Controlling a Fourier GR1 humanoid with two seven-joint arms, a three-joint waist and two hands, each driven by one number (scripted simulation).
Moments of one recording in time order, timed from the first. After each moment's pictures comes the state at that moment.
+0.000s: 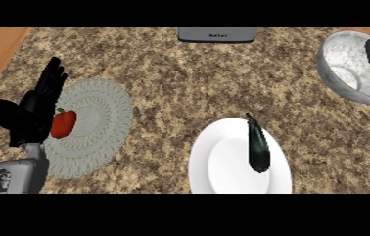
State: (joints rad) left arm -0.18 0.27 0.11 -1.54 -0.01 0.07 0.14; right arm -1.05 -0.55 -0.19 -0.62 1.05 -0.37 0.74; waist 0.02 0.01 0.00
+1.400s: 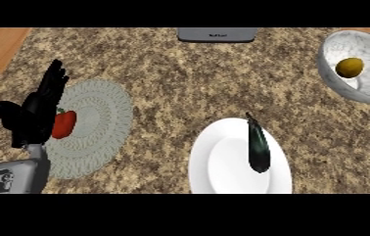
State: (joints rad) left arm -0.18 0.26 0.12 -1.52 -0.02 0.06 0.12; right arm -0.92 -0.71 -0.63 -0.31 0.64 -0.46 0.15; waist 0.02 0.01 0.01
